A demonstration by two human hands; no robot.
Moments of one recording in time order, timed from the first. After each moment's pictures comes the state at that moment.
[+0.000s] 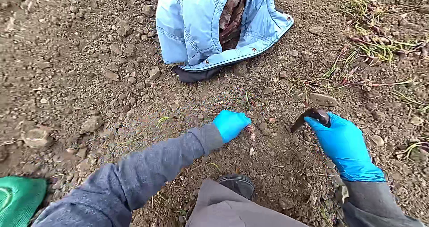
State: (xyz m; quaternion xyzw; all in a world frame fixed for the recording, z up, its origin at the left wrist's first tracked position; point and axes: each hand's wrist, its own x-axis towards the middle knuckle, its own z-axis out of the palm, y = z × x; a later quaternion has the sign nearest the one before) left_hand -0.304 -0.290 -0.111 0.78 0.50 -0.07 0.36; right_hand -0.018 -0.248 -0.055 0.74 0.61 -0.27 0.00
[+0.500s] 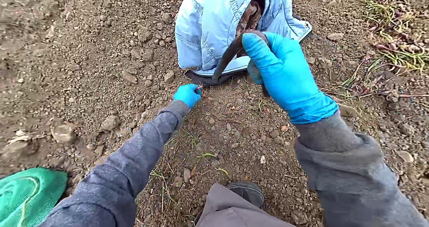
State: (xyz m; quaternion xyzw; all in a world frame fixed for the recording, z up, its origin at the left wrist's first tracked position) left_hand -0.490 -0.258 -0.150 0.48 0.82 -0.03 0.32; right_hand -0.222 -0.171 0.025 0.39 0.67 -0.55 -0.31
